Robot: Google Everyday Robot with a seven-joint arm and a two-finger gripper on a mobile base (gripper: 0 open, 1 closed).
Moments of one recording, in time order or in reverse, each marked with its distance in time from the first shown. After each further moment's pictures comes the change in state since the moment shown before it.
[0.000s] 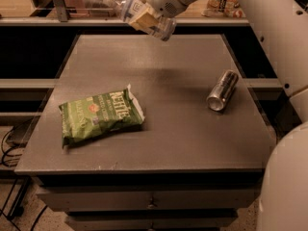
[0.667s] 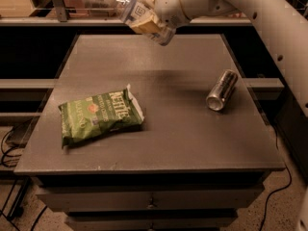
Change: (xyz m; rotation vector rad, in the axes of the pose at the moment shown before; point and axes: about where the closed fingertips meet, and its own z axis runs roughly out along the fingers) arm -0.002 0.013 -0.006 0.067 -0.154 -0.046
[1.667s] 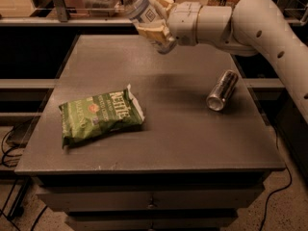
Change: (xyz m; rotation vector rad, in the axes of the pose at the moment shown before) arm -0.003 0.013 -0.030 0.172 -0.281 0.068
